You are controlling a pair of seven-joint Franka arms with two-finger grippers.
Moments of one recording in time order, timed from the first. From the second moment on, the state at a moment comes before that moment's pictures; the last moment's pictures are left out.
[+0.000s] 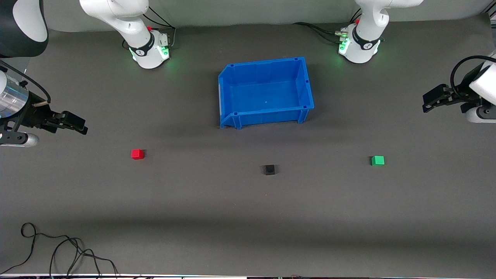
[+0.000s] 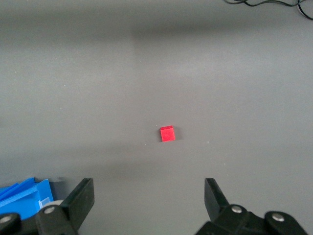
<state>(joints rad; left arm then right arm) -0.09 0.02 0.03 -1.53 0.01 1.52 -0.02 0.01 0.06 0.02 -1.61 0.01 1.67 0.13</state>
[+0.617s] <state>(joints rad) -0.09 0.02 0.03 -1.53 0.01 1.52 -0.02 0.01 0.06 0.02 -1.61 0.01 1.67 0.13</state>
